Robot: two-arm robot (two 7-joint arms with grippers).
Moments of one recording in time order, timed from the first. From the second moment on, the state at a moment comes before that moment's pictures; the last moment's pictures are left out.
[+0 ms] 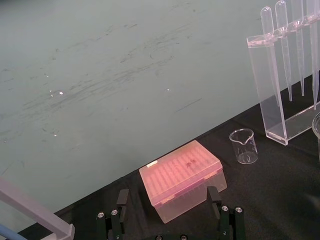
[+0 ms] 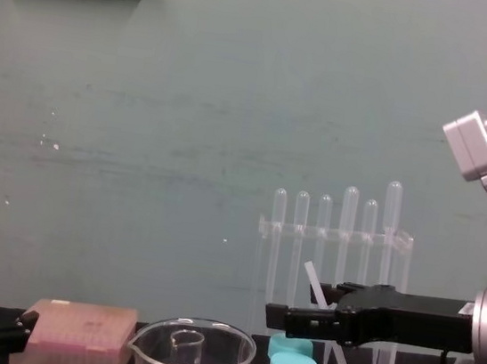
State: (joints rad) left arm -0.20 0.60 0.45 -1.41 -0.25 -0.12 0.03; right arm 0.59 0.39 -0.57 -1.14 0.46 0.08 0.66
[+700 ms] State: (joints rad) left arm -0.20 0.60 0.45 -1.41 -0.25 -0.12 0.03; right arm 0.59 0.40 -0.57 -1.15 0.45 0.08 0.65
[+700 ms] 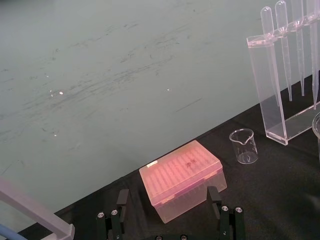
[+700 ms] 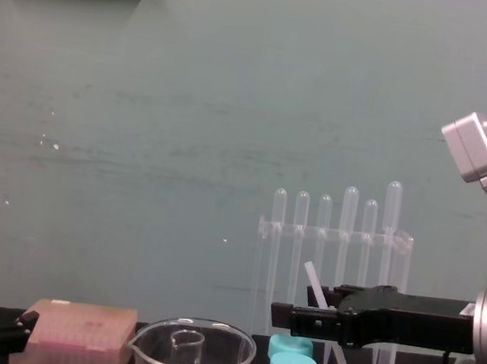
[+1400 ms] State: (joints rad) left arm -0.20 0.60 0.45 -1.41 -0.25 -0.12 0.03; right arm 0.59 0.40 -0.57 -1.15 0.45 0.08 0.65
